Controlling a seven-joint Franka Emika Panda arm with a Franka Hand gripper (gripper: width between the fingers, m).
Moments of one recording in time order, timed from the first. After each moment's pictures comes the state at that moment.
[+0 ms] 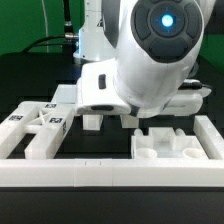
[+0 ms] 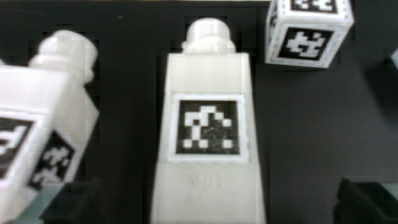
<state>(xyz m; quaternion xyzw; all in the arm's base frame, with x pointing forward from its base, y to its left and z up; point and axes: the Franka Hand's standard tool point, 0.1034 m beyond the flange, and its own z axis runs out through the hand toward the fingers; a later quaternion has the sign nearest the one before) 0.496 0.028 0.011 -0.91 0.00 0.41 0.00</state>
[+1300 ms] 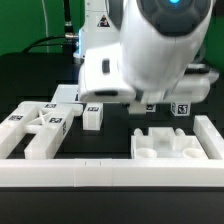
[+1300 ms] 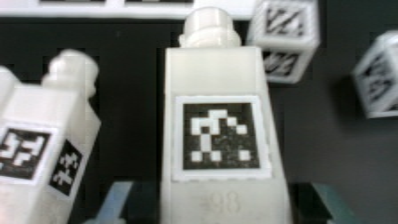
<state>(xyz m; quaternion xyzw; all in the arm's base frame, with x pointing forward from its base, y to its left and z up) 0.512 0.037 0.053 -0.91 0.01 0.41 0.01</state>
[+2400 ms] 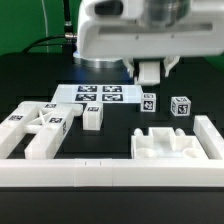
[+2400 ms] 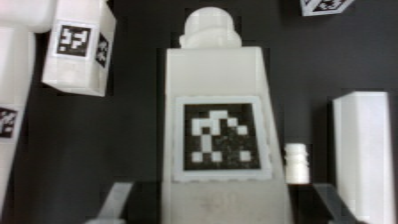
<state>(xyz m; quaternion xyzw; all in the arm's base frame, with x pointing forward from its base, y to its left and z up) 0.573 0.039 0.127 -0.98 0.01 0.21 0.02</state>
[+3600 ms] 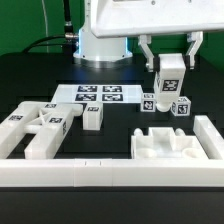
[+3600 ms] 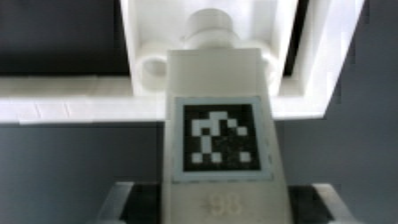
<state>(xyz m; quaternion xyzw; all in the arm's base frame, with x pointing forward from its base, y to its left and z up) 0.623 0.054 0.142 -0.98 0.01 -0.21 0.02</state>
